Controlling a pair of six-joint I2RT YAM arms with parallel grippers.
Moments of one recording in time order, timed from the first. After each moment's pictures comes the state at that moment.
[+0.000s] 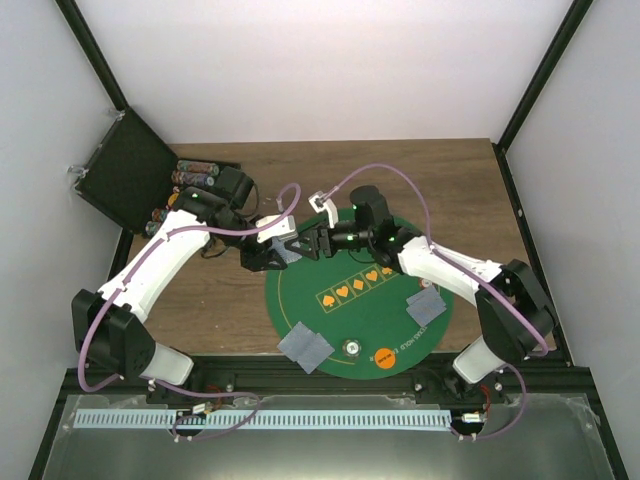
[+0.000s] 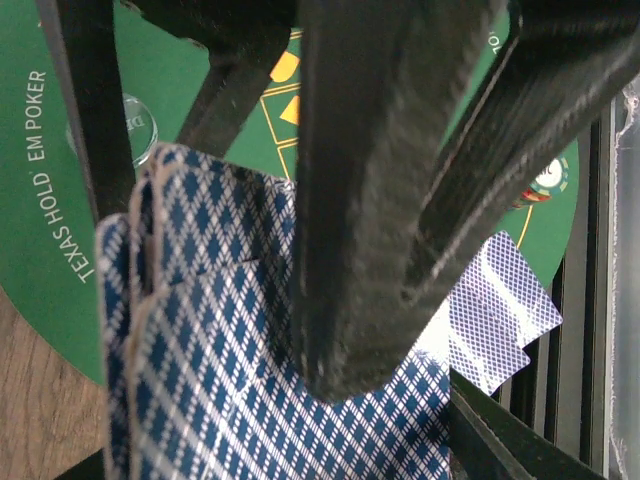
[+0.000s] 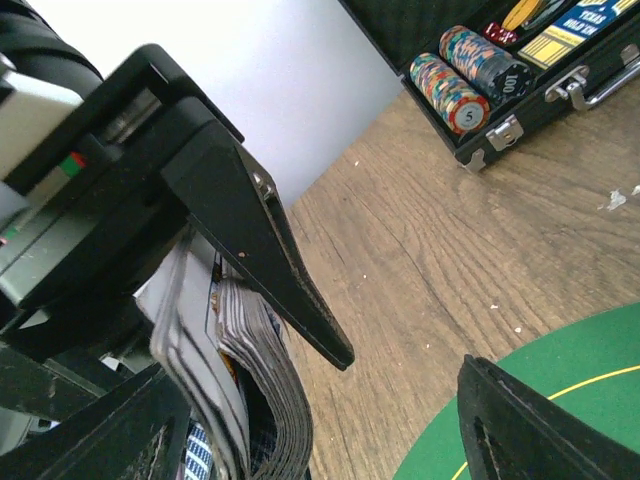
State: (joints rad) left arm -0.43 1.45 1.35 -1.15 0.59 0.84; right arm 0.67 1.54 1.00 0.16 -0.79 0.47
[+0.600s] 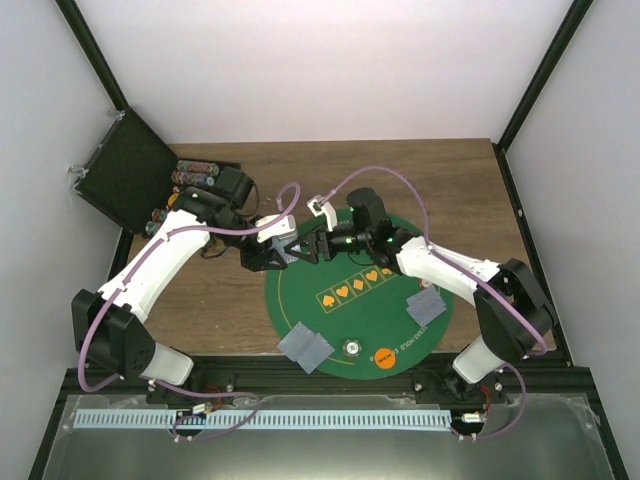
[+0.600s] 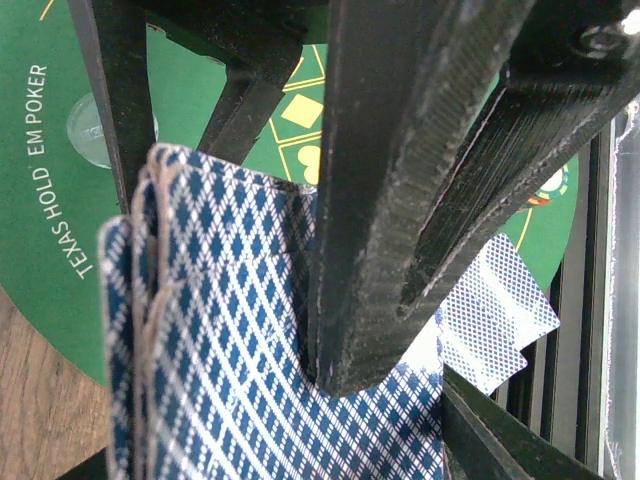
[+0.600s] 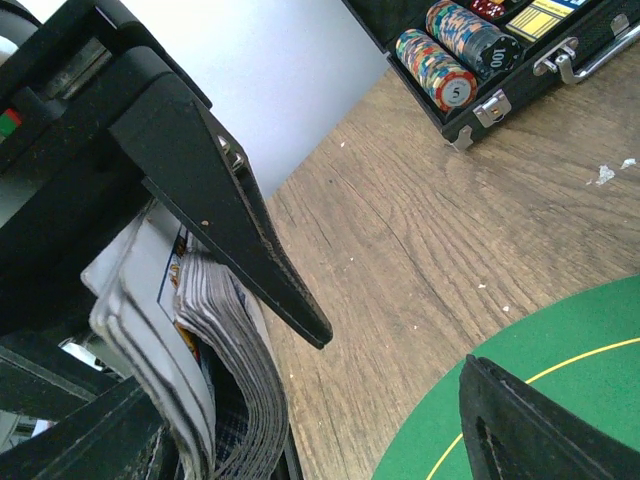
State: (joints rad) left arm -0.43 1.45 1.35 -1.15 0.59 0.82; right arm 0.68 1.56 1.01 0.12 -0.77 0.44
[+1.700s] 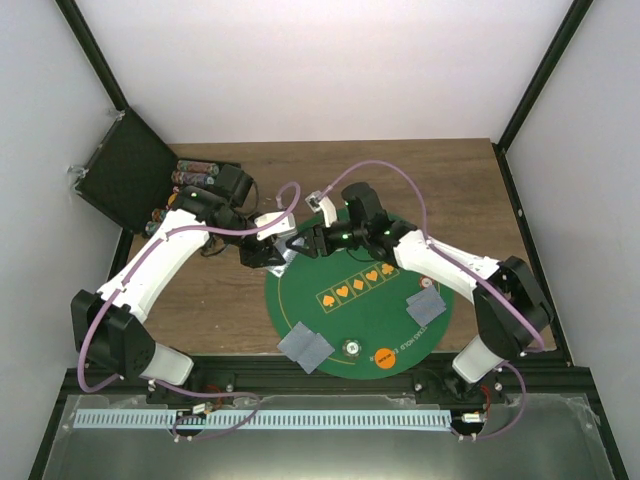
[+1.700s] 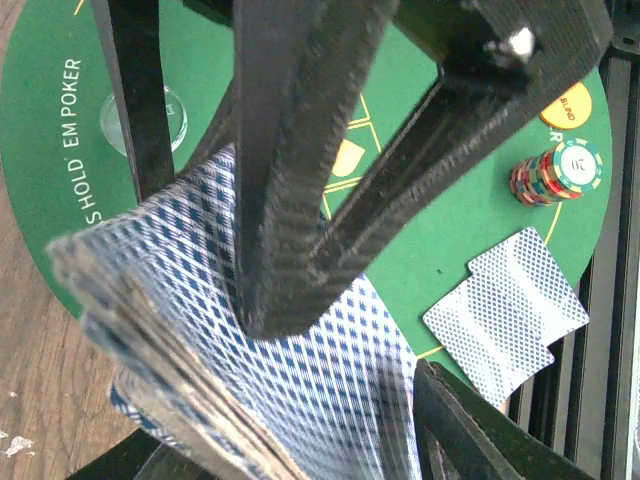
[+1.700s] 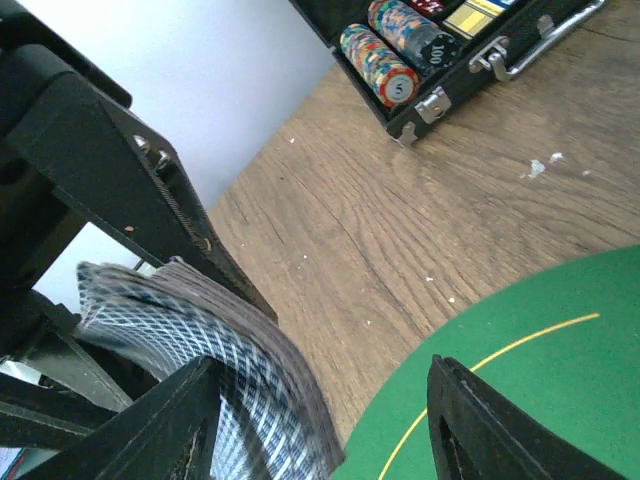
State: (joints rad) left arm -0.43 1.45 1.36 -1.14 0.54 0.82; right arm 0.69 1.58 1.09 -0.02 -0.69 0.38
